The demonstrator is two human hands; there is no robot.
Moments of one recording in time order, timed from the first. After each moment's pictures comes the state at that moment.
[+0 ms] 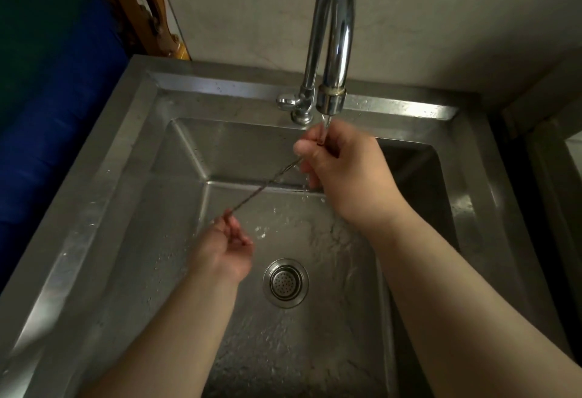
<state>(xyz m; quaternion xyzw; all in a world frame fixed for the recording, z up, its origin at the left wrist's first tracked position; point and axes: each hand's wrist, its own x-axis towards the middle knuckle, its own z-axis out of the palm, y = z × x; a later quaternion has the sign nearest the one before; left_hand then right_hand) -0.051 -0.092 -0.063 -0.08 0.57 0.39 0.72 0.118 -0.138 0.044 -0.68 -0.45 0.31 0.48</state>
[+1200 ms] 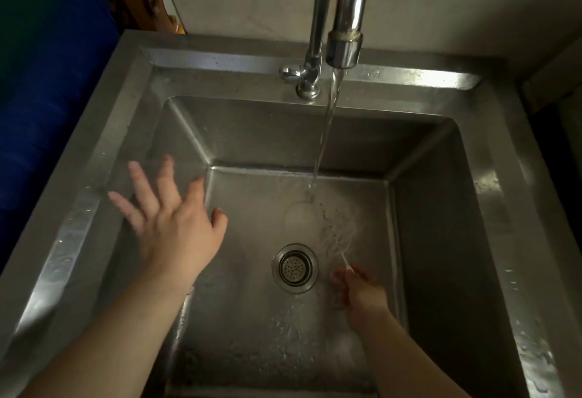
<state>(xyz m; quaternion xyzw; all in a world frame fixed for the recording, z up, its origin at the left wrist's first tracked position) -0.119 -0.087 -0.070 0.81 0.58 0.01 -0.03 0.085 -0.273 -0.222 -0.72 0.16 0.47 0.49</state>
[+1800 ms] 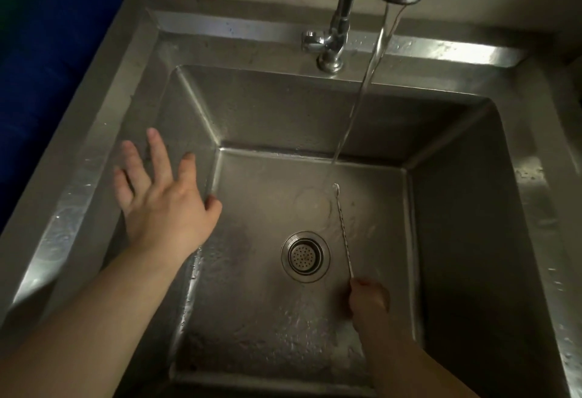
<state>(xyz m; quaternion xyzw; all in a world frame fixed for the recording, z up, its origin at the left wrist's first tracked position) -0.140 -0.069 -0.085 0.79 0.61 -0.06 -0.03 0.070 -0.287 -0.274 -0.89 0.05 0.41 0.20</state>
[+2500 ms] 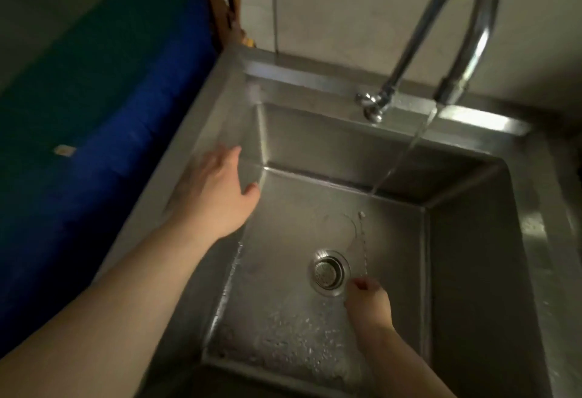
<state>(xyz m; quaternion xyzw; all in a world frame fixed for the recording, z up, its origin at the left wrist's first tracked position) -0.169 -0.064 0.005 0.78 0.60 0.07 0.17 0.016 -0.258 -0.140 -0.86 -0.10 0.41 0.30</state>
